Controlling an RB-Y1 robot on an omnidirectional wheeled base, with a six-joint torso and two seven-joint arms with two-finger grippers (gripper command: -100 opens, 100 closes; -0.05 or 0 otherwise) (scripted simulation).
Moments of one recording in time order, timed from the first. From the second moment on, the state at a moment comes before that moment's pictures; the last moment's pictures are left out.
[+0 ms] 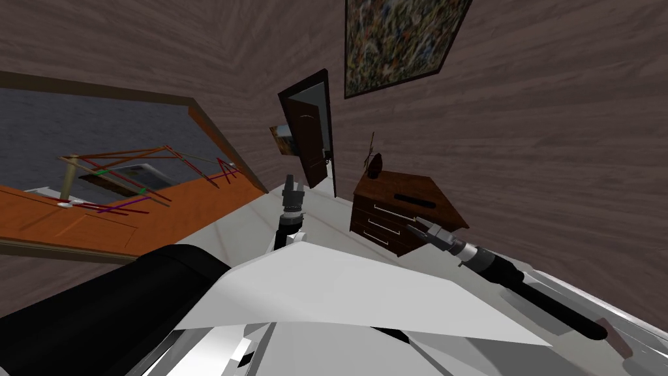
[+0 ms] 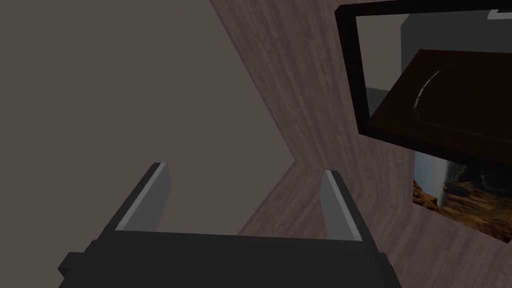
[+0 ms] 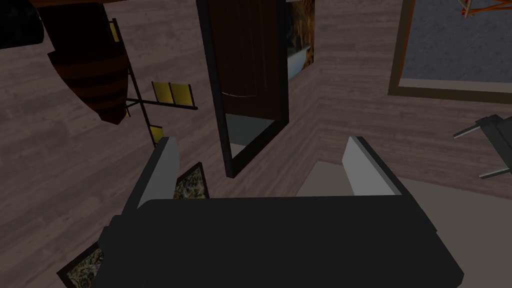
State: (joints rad) left arm 0.54 0.04 -0.04 -2.27 -0.02 -0.62 -0.10; right arm 0.33 -1.11 0.21 -1.53 0.17 -0.80 0.45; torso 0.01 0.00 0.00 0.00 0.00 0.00
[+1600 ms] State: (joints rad) left arm 0.54 0.04 -0.04 -2.27 -0.02 -0.62 -0.10; right arm 0.31 -1.53 0.40 -1.15 0.39 -0.81 0.60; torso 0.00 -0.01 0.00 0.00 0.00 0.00
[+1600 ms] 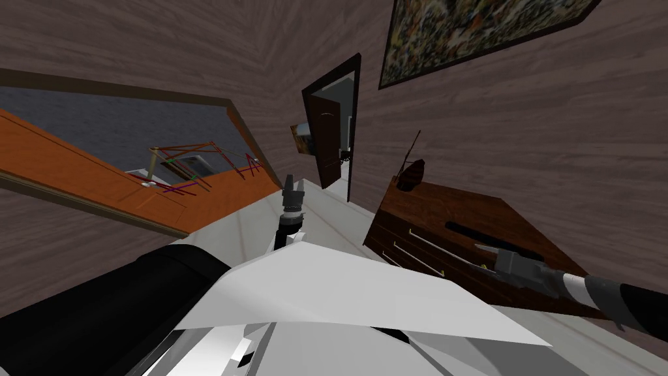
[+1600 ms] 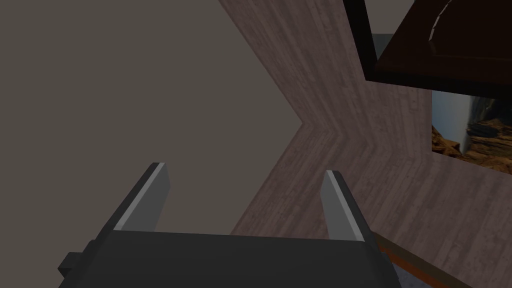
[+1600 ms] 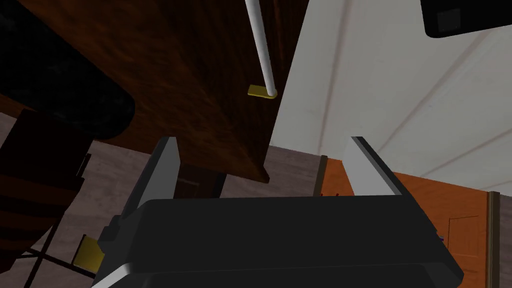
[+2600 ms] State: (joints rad) left arm 0.54 0.04 -0.04 -2.27 -0.02 -0.62 -0.10; right arm 0.32 -1.69 0.54 -0.98 0.53 -0.78 0.64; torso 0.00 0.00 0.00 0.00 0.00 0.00
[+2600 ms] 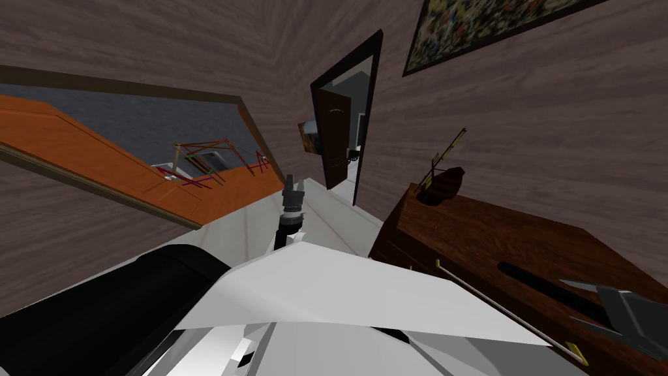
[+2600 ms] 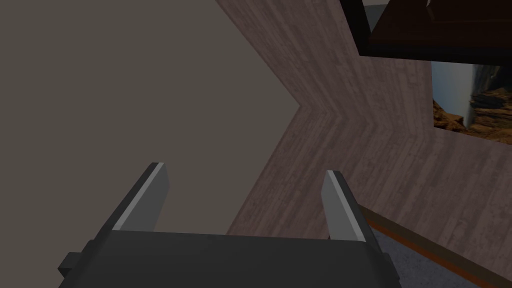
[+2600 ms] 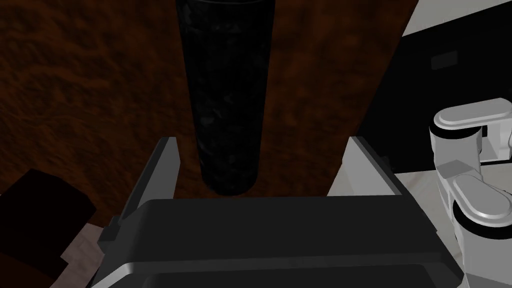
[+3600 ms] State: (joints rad) left arm 0.54 0.04 -0.04 -2.27 -0.02 -0.62 -0.10; right arm 0.38 -1.69 0.61 -0.95 0.55 -0.73 0.63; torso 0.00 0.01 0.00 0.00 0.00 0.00
